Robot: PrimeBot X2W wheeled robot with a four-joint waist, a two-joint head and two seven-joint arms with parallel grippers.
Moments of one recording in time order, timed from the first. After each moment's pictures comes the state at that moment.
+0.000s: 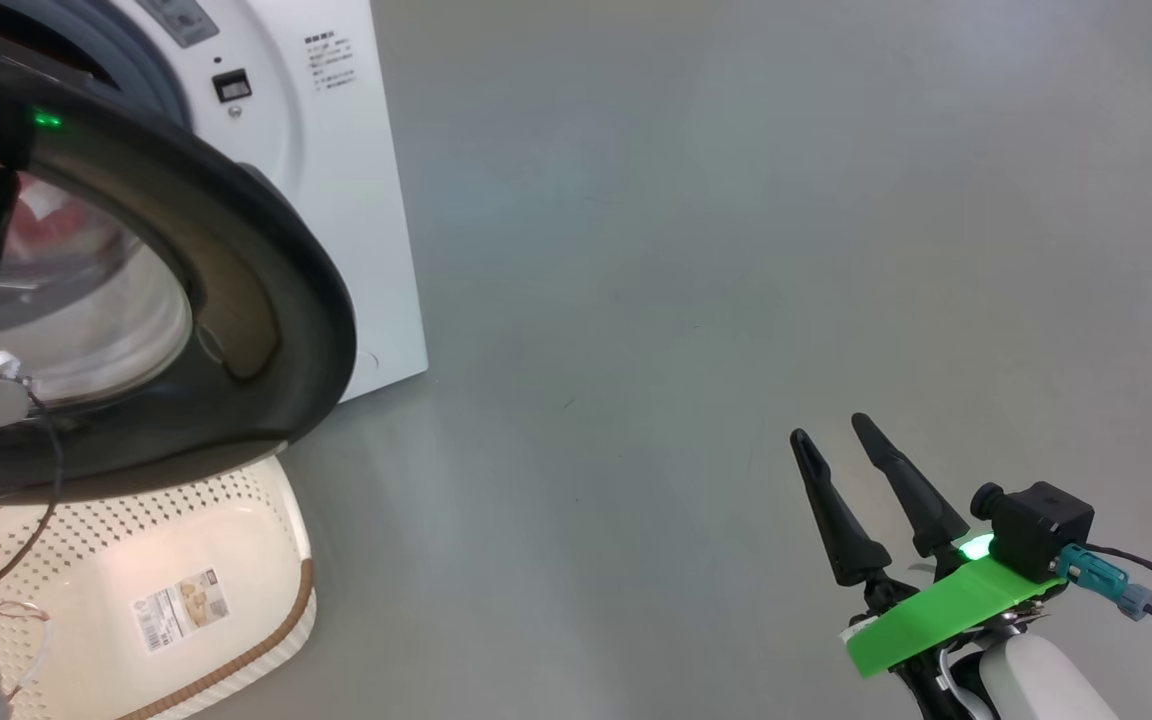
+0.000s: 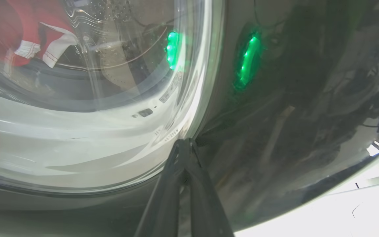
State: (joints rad) left arm -0.69 0.24 0.17 0.33 -1.31 0.14 0.50; right arm -0.21 -0.18 0.27 0.22 0.53 0.13 -0.26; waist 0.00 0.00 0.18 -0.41
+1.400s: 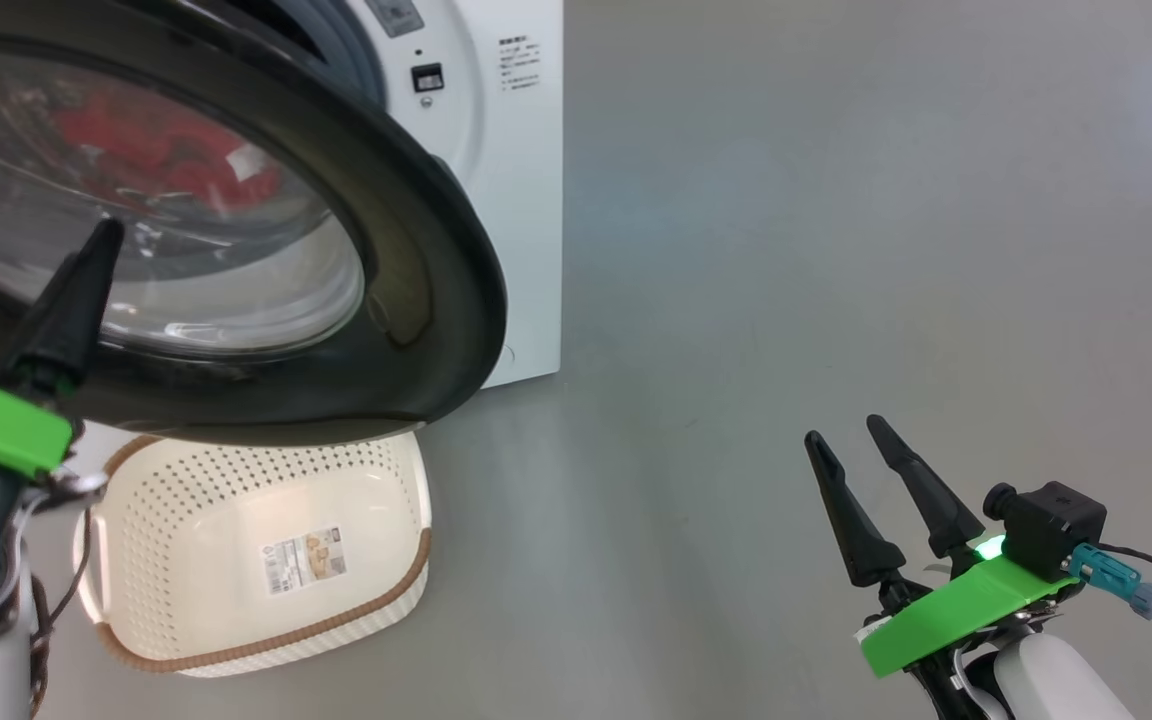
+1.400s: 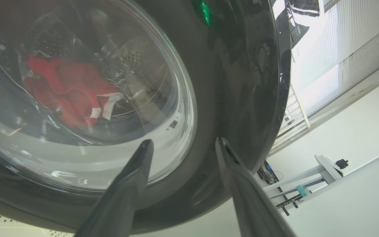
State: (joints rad) left arm -0.46 0.26 0.05 0.07 -1.12 -0.03 0.42; right arm -0.21 -0.21 0.26 0.23 0.53 0.13 -0.26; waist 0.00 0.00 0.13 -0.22
